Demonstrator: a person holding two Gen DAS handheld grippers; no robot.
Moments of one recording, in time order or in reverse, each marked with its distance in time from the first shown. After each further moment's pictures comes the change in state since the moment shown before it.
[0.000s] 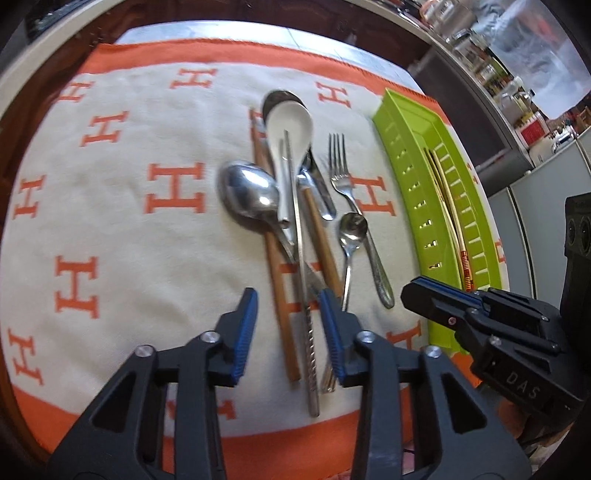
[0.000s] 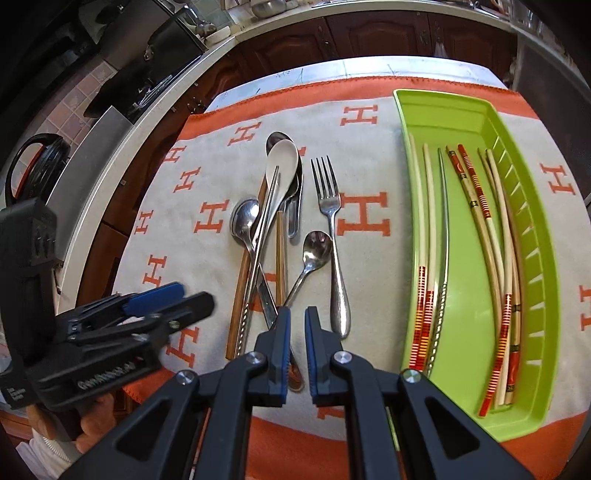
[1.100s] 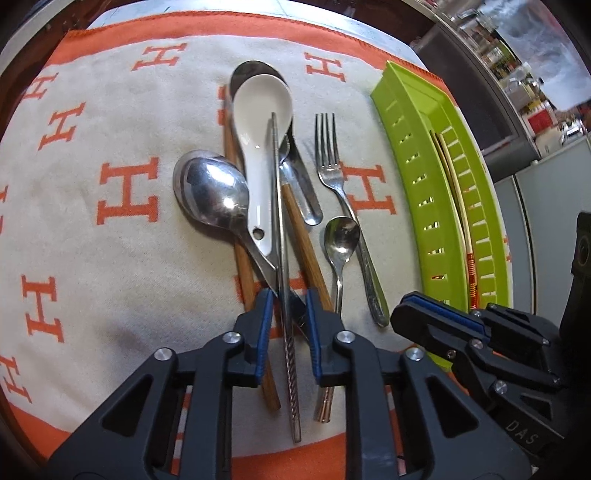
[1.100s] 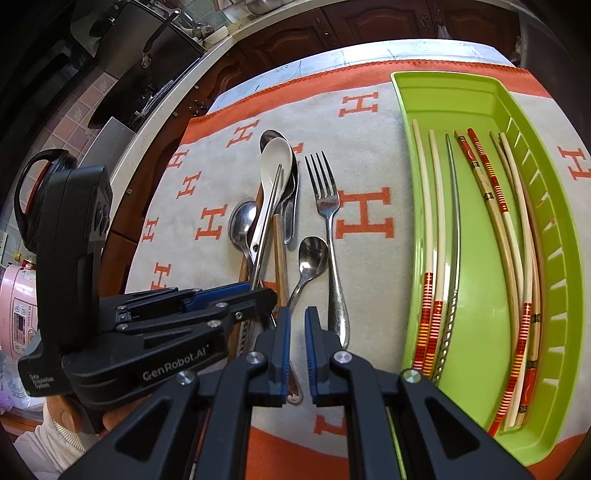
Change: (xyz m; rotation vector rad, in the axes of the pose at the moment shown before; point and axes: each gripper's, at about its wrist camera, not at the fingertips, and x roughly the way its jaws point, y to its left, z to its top) left arm 0.038 -0.015 0.026 -0.013 0.100 -0.014; right arm 0.012 -0.020 0.007 0.038 0.022 0.094
